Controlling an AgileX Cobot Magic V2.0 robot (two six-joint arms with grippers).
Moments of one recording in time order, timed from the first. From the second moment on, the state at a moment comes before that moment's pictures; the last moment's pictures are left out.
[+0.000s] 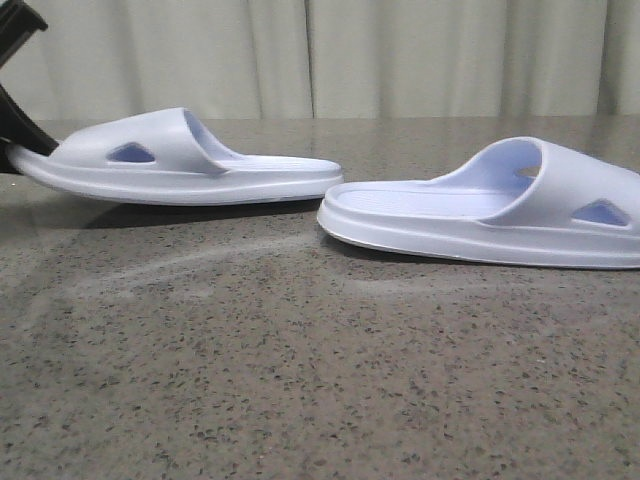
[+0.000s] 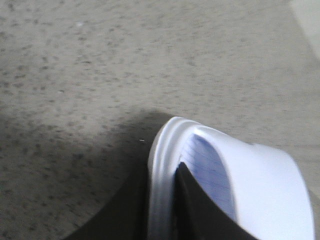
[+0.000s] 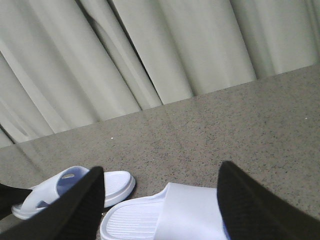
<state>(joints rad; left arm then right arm) -0.13 1.40 -0.78 -1.23 0.38 0.40 0.13 0.28 -0.52 0.38 0.39 0.00</state>
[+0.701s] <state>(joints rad) 0.06 1.13 -0.77 -1.37 0.73 0.50 0.13 0.28 -0.52 0.38 0.40 0.00</state>
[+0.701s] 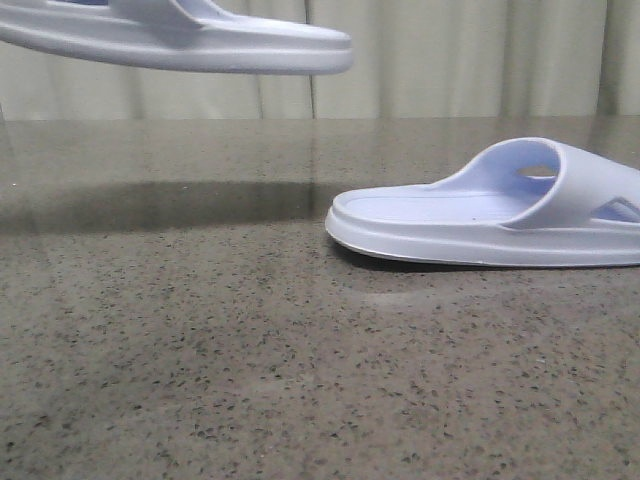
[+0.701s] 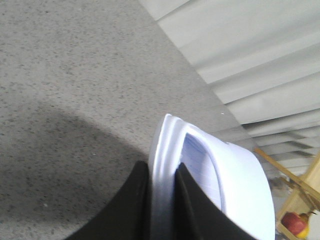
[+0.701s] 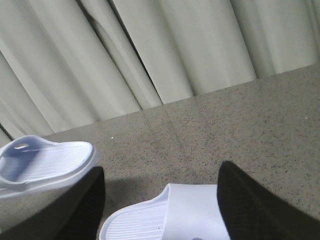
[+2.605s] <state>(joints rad) 0.06 1.11 -0.77 -1.39 0.75 0.50 0.04 1.05 -0.52 0.39 0.21 0.37</state>
